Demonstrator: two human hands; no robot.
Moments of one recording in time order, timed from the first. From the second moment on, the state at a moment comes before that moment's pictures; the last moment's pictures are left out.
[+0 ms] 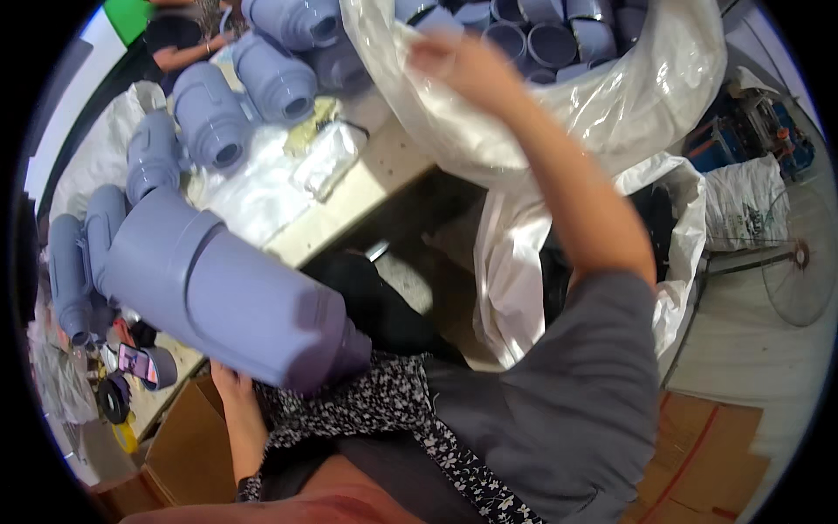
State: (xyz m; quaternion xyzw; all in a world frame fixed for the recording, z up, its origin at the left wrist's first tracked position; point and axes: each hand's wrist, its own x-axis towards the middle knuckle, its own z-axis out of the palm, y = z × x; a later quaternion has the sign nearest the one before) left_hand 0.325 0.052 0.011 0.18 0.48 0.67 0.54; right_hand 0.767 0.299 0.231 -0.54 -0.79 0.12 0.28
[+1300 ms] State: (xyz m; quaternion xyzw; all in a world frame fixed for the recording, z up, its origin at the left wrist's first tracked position) left_hand 0.334 0.033 0.034 0.41 0.57 0.53 0.47; right_hand 0.779 0.102 0.014 -0.64 -0.40 0.32 0.57
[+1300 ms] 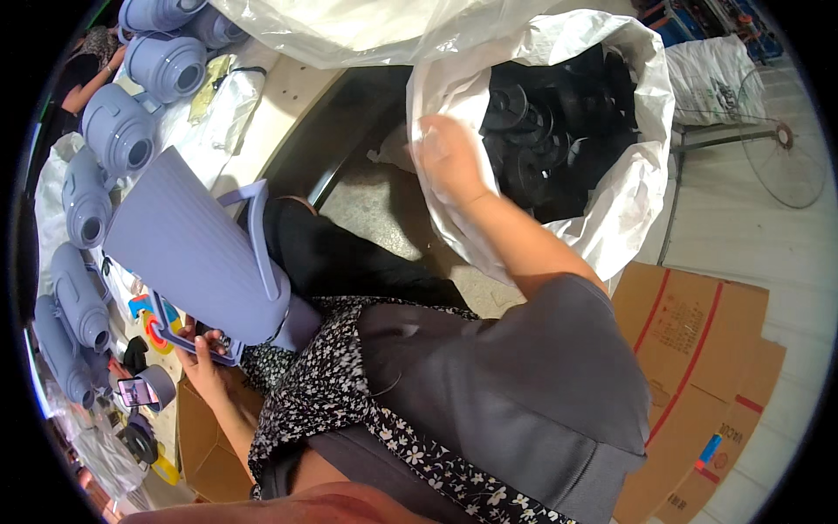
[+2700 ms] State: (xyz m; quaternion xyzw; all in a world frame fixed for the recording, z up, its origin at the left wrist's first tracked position) left_hand 0.374 0.042 0.086 0.57 0.57 0.29 0.52; right_hand 0.699 0.147 0.167 -0.36 -0.82 0.30 0.32
